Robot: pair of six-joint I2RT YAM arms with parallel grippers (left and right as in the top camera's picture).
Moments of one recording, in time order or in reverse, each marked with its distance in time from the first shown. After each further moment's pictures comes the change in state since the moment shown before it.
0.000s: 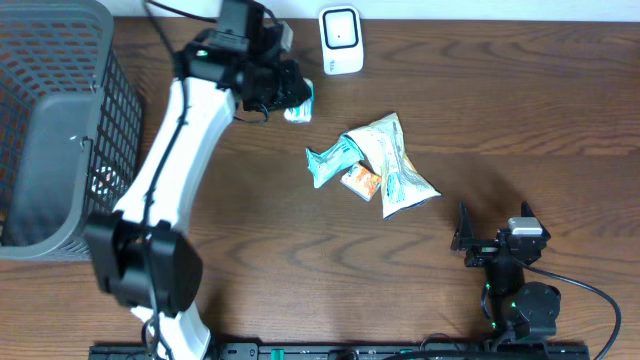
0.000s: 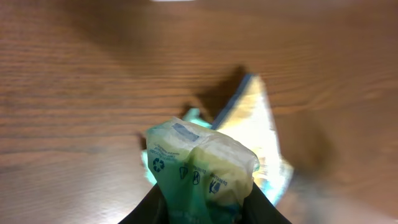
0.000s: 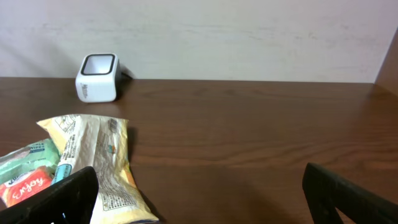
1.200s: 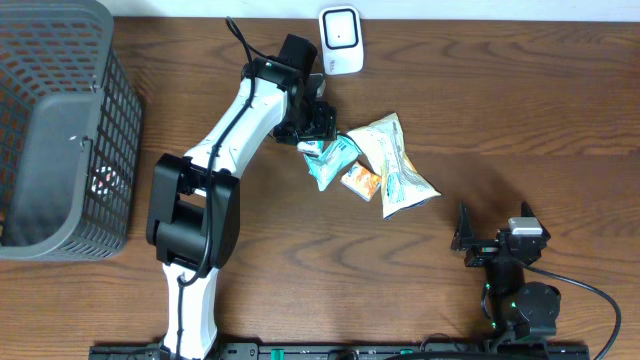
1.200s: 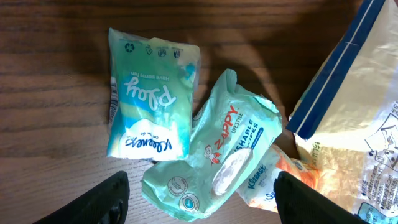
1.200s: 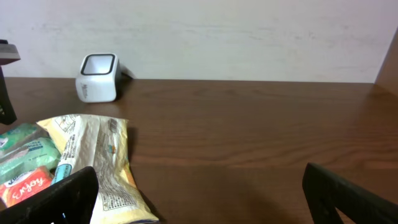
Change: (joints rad) left arm -0.105 0.252 -0.001 -0.026 -0.081 0.032; right arm 0.000 0.000 0.000 0.000 0.000 0.000
